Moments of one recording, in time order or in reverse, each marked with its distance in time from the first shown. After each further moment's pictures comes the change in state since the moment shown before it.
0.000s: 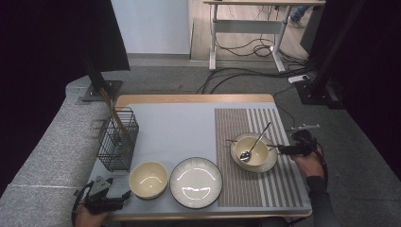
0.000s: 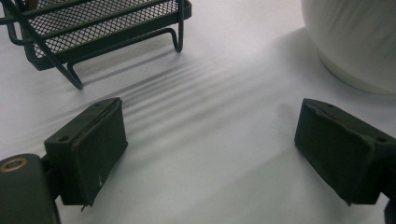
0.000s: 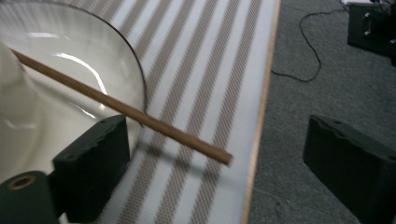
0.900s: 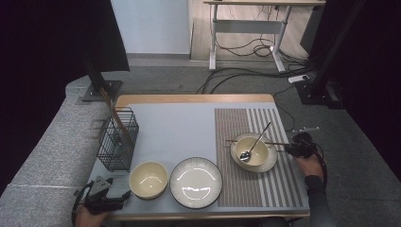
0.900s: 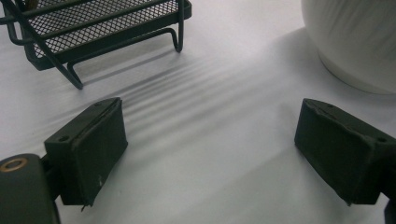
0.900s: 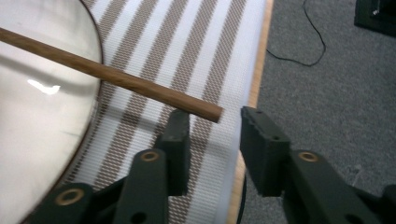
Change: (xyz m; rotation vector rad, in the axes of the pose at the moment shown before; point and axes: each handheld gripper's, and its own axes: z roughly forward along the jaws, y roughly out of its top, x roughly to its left) left arm 0.000 0.000 0.000 -0.001 0.000 0.000; right arm -0.011 -0.009 0.023 0.044 0.014 0.010
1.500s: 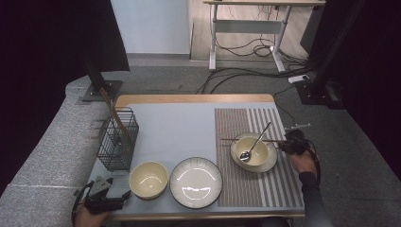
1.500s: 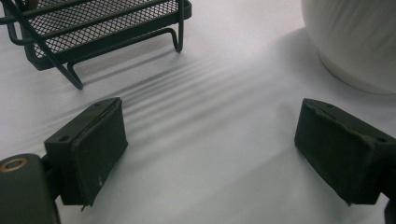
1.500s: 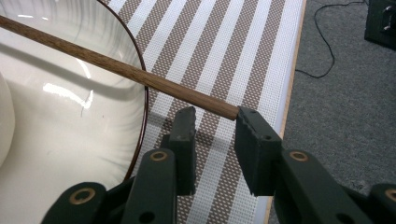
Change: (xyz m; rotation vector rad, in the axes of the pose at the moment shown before) left arm 0.000 0.000 0.000 0.000 0.000 0.000; right arm 0.018 0.015 0.006 -0.002 0.021 -0.043
